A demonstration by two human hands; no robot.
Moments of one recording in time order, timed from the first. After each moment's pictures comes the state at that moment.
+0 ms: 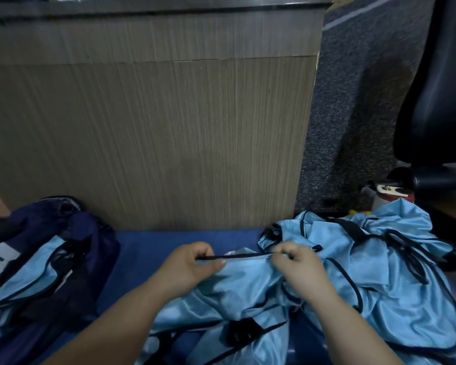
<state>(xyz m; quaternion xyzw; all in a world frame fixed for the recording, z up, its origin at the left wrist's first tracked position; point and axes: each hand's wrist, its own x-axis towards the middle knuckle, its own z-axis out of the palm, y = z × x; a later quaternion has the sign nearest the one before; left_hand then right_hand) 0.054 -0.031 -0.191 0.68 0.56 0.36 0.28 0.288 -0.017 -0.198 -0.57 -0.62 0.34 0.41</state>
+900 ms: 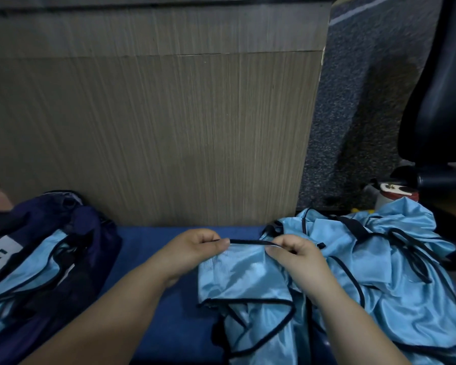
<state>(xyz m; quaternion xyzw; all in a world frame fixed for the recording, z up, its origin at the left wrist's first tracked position) 0.059 -0.031 -0.163 0.64 0.52 0.37 0.44 0.289 -0.014 -0.195 -0.47 -0.61 0.42 0.47</state>
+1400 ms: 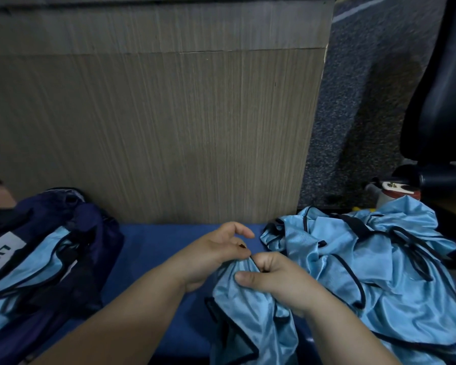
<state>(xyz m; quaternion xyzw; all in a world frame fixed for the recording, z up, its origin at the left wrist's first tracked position) 0.092 -0.047 -0.154 0.63 0.42 0.36 0.55 0.263 -0.034 -0.198 -0.32 -0.63 0.63 0.31</state>
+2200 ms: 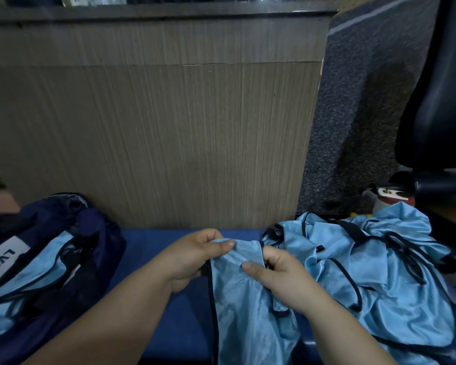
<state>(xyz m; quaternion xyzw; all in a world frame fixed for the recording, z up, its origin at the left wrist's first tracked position) 0.067 -0.050 -0.148 0.54 0.51 0.37 0.55 0.265 -0.046 -0.182 -0.35 -0.66 0.53 0.39</state>
